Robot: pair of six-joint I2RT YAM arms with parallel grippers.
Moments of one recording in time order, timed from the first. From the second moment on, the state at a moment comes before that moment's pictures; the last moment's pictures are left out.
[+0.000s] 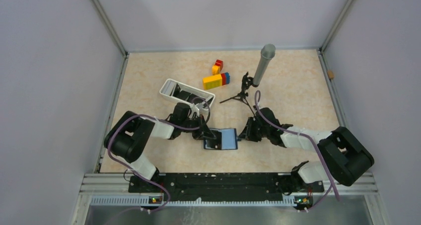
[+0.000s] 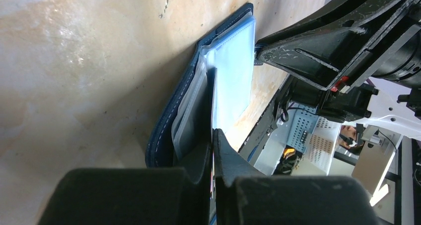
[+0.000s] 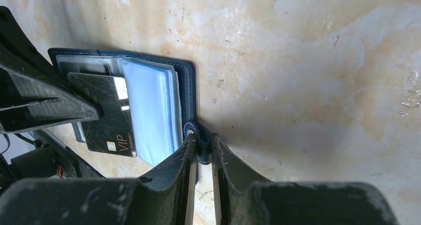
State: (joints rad) left arm -0.47 1.64 0.51 0.36 0.78 -0.84; right arm 0.62 1.36 0.44 0.10 -0.21 0.80
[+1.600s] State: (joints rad) left arm -0.52 1.69 0.41 0.70 0.69 -0.84; right arm 0.62 1.36 0.44 0.09 -0.21 0.80
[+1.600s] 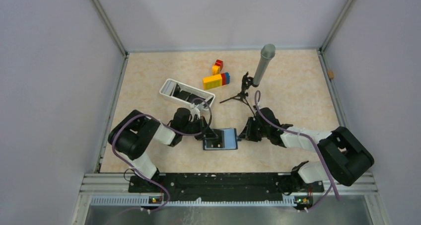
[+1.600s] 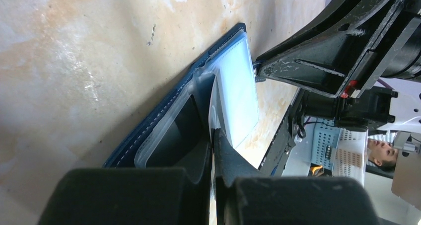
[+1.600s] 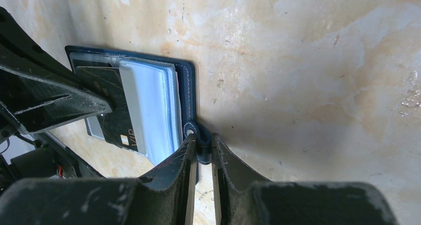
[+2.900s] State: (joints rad) left arm -0.68 1.40 0.59 0.05 0.33 -0.77; right arm 0.62 1.34 0.44 0.07 -0.19 0.80
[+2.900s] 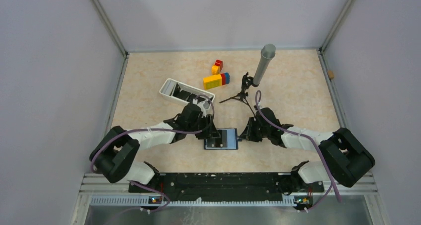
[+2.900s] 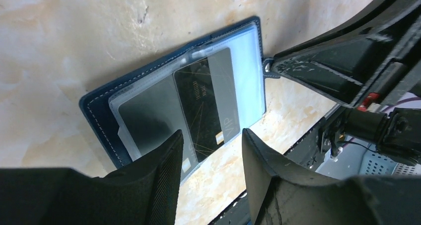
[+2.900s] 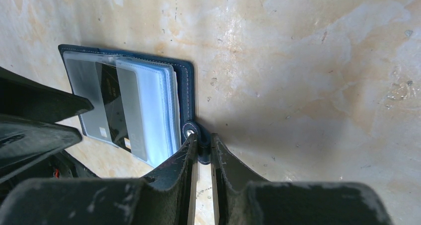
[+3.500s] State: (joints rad) left arm -0.72 1.56 0.66 0.10 0.39 -0.83; right arm 0.62 1.34 0.44 0.07 -0.19 0.80
